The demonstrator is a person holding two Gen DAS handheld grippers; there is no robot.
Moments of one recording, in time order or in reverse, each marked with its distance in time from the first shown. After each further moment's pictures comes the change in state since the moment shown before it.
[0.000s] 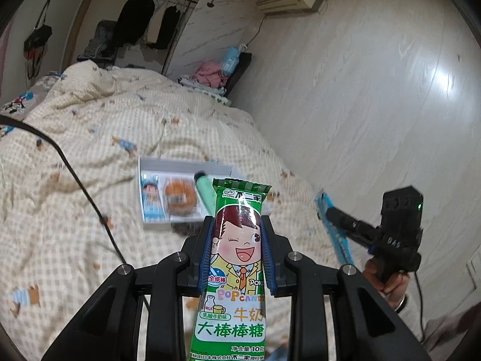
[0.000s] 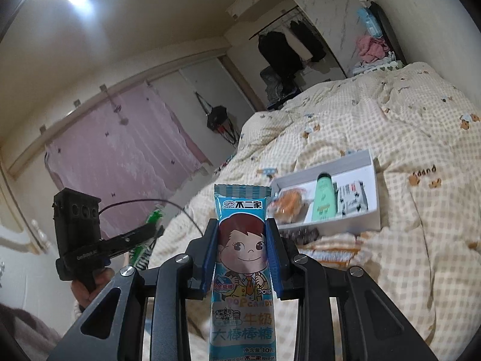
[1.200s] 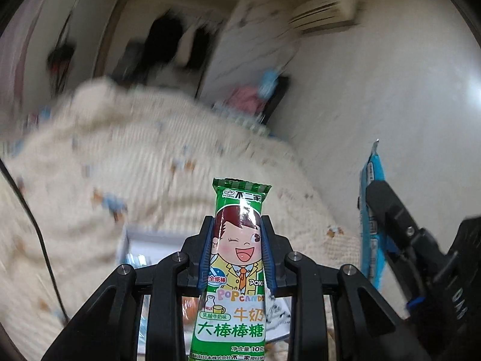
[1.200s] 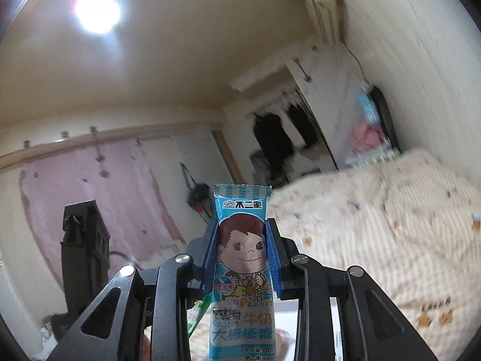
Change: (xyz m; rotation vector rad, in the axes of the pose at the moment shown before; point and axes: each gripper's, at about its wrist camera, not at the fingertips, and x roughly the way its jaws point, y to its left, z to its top) left arm 0.178 0.010 0.087 -0.089 -0.090 0.199; right arm 0.082 0.005 0.067 -0.121 -0.392 -0.131
